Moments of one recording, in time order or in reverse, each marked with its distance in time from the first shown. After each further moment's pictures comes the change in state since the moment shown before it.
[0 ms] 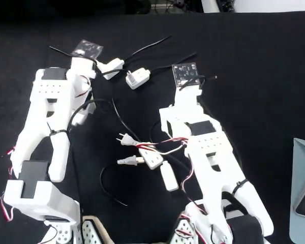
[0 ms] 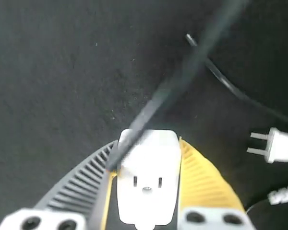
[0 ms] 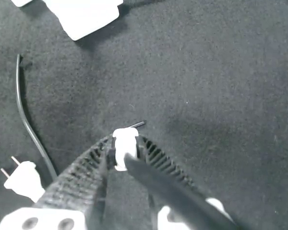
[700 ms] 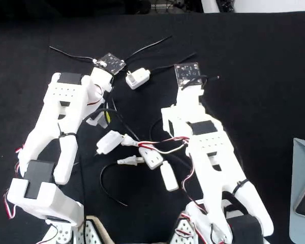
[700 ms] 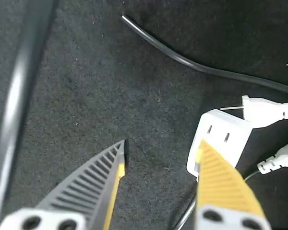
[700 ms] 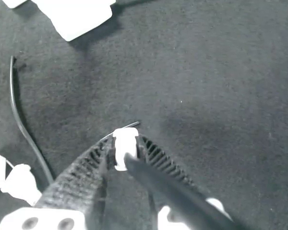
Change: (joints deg) left arm 5.3 0.1 4.2 0.6 -7.5; right arm 1.1 0.2 0.0 0.0 0.0
